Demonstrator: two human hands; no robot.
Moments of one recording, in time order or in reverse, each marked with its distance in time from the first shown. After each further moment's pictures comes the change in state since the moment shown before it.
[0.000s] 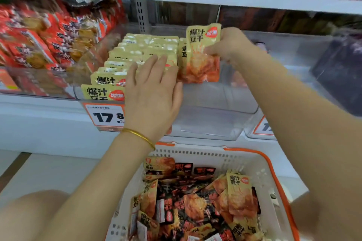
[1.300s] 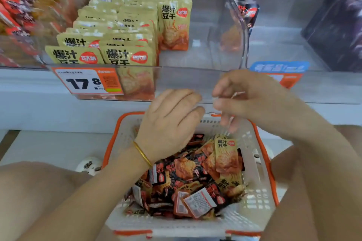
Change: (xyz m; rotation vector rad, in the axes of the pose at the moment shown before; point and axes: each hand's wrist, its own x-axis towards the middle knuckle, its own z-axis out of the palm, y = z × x) left_hand -0.080 0.046 0.018 -0.253 0.182 0.532; right_hand -0.191 0.053 -0.032 0.165 -0.369 -0.050
